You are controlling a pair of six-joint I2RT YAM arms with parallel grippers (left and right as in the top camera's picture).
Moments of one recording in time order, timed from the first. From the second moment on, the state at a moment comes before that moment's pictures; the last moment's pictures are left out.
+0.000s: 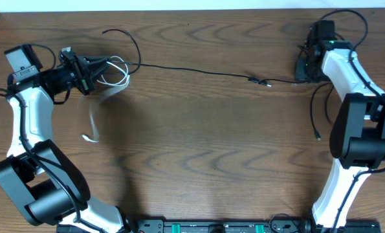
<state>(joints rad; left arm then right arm) 0.46 1.78 1.34 -0.51 1.24 -1.06 -0.05 2.16 1.64 -0.76 0.13 0.13</state>
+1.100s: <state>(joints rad) 0.24 1.78 1.33 -0.85 0.45 -0.85 -0.04 2.16 1.63 -0.75 -0.40 0.09</state>
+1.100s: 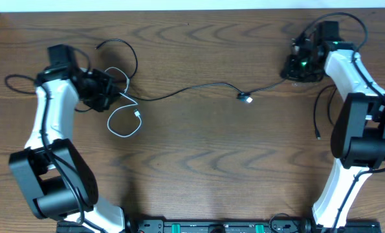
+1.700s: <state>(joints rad) 0.11 1.78 1.33 -0.83 0.33 -0.80 0.05 2.16 1.63 -0.74 -0.43 0.08</state>
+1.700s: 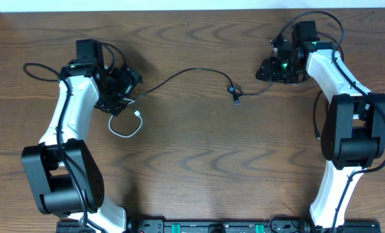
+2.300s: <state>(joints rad) -0.07 1.77 1.34 -0.85 0.22 -0.65 0.08 2.16 1.66 -0.95 -0.46 0.17</state>
